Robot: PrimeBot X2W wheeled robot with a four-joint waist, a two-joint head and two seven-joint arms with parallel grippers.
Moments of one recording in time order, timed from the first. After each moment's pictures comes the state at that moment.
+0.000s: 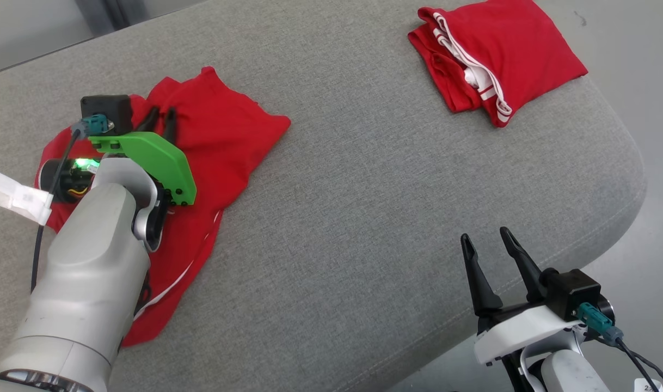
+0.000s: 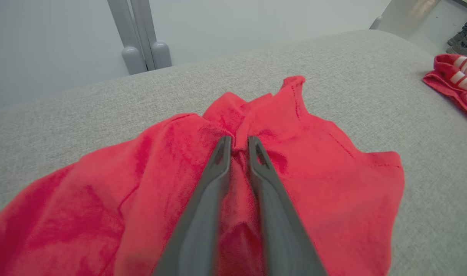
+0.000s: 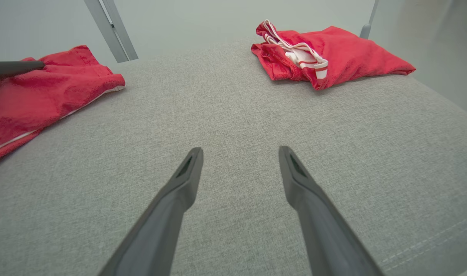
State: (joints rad) left arm -0.91 0.21 -0.55 1.01 -0.65 -0.04 -0.08; right arm -0.08 -0.05 0.13 0.22 0.20 0.13 -0.26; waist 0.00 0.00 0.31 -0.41
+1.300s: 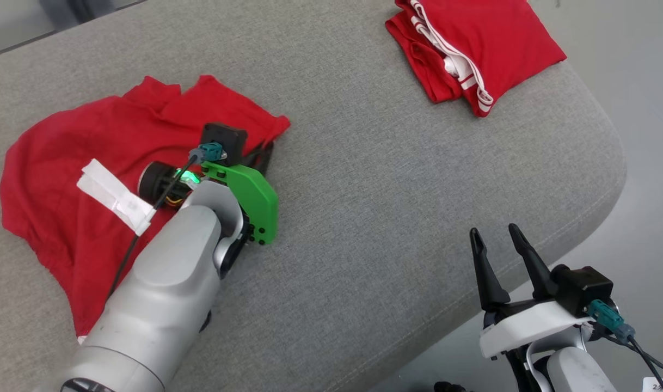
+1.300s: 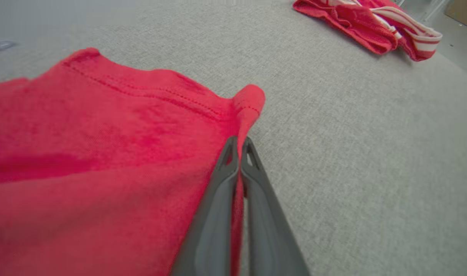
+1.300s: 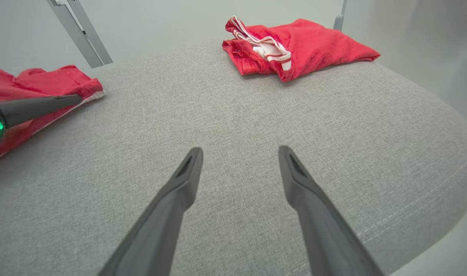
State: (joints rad) left arm -0.87 0.10 -0.75 0.95 -0.60 -0.09 -0.07; right arm -0.08 -0.05 0.11 0.22 0.25 0.13 -0.26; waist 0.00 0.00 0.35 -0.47
